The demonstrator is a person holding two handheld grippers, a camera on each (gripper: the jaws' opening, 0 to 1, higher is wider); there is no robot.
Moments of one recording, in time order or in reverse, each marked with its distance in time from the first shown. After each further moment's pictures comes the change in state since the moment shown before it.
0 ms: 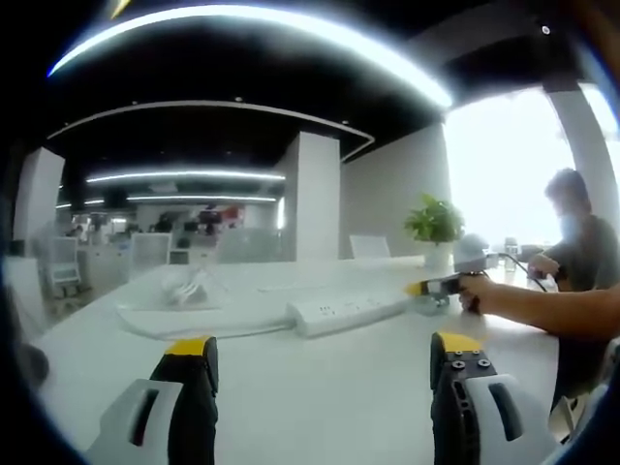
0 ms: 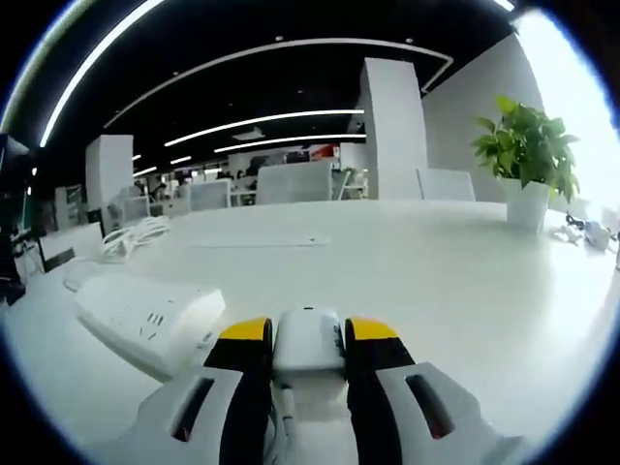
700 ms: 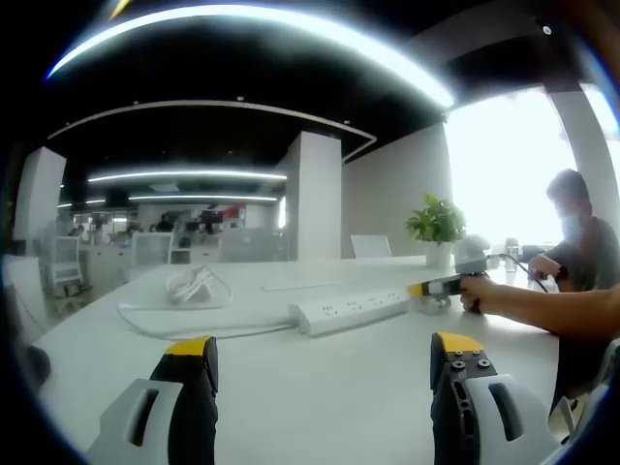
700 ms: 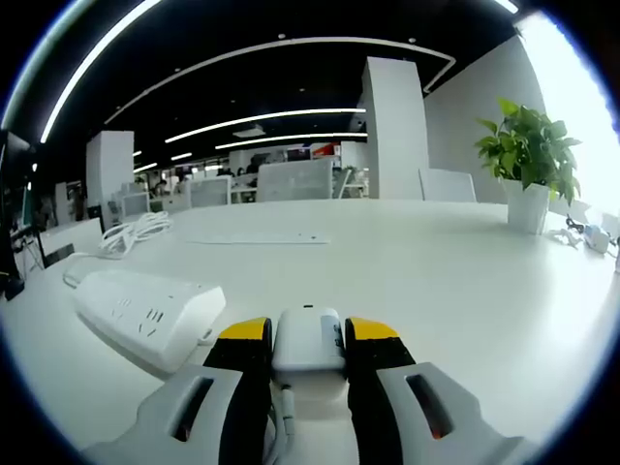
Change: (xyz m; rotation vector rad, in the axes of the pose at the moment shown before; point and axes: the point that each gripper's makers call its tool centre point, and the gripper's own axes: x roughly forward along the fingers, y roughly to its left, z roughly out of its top) left arm -0.001 0.003 0.002 -0.002 0.000 0.004; right arm 0.001 -0.001 0.000 -0.017 0.010 0.000
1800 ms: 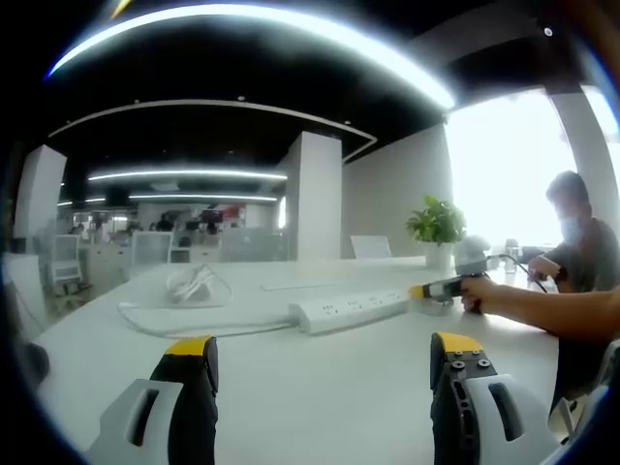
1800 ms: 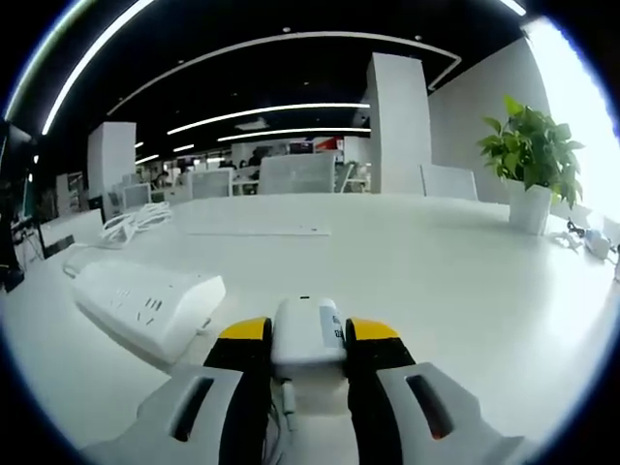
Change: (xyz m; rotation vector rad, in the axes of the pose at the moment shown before) left arm 0.000 0.002 -0.002 -0.007 -0.003 -0.001; right arm 0.003 -0.003 -0.007 -0.019 0.031 0.010
